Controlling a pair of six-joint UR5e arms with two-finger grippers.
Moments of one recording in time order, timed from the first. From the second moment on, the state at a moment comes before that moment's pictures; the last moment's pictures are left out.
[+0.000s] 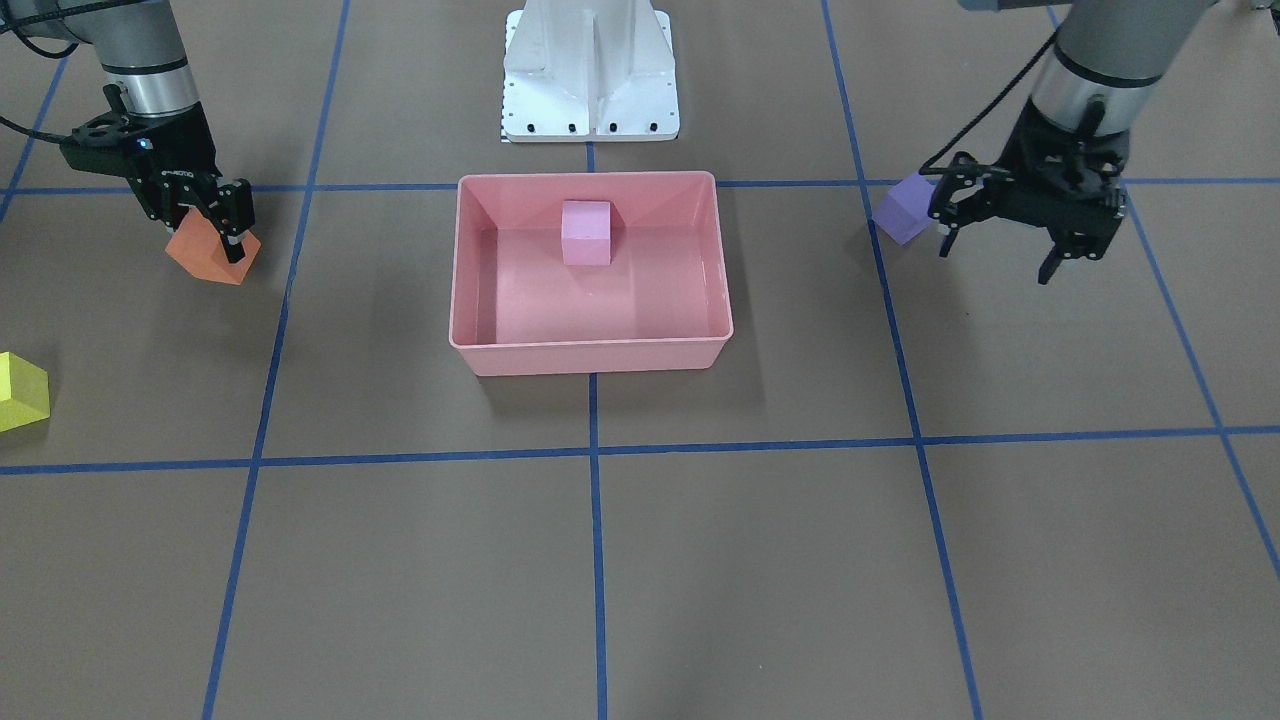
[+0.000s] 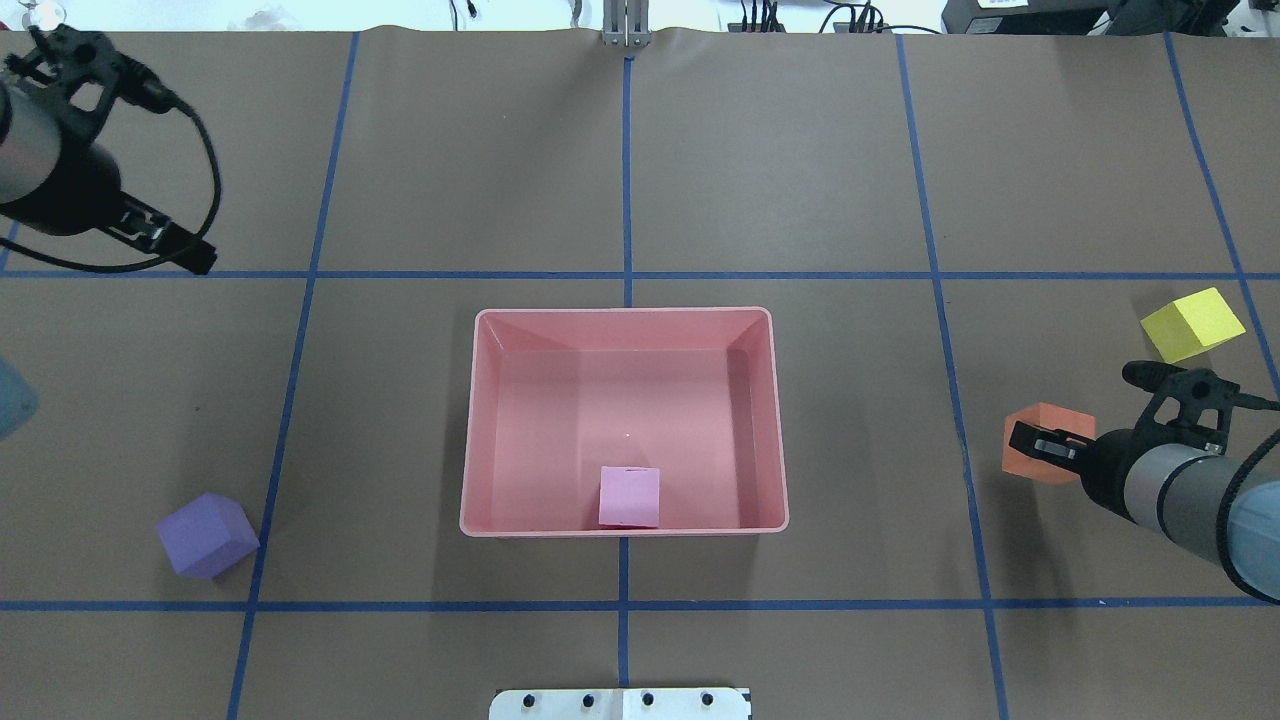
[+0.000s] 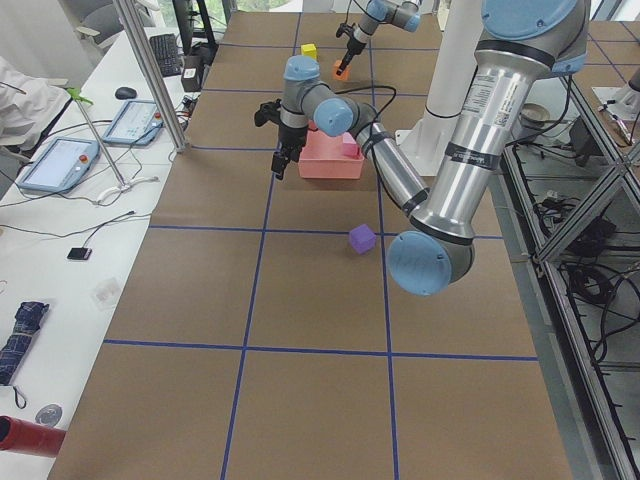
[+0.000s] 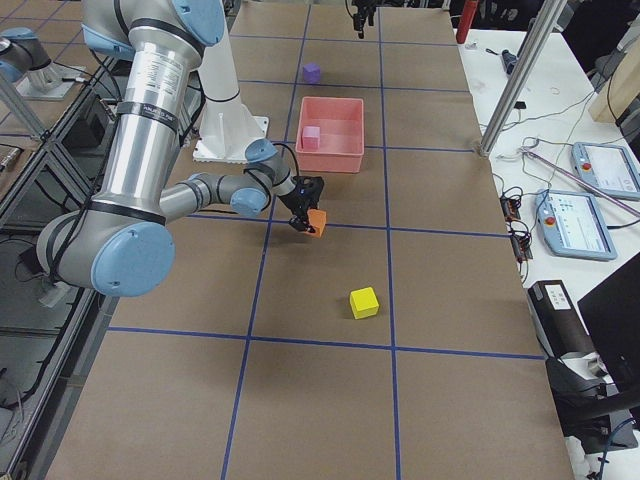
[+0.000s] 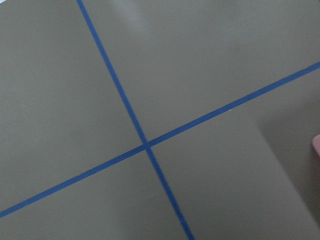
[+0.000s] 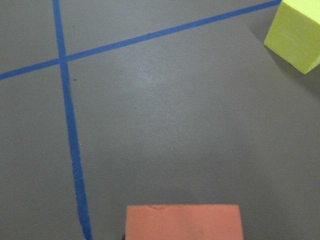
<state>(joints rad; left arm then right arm) -0.99 -1.77 -2.09 -1.50 -2.04 -0.35 0.40 -1.88 2.11 -0.96 1.38 1.57</state>
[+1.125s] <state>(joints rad) -0.89 -1.31 -2.06 -2.23 -2.07 -0.60 0.44 -1.03 2.05 -1.74 1.47 1.52</state>
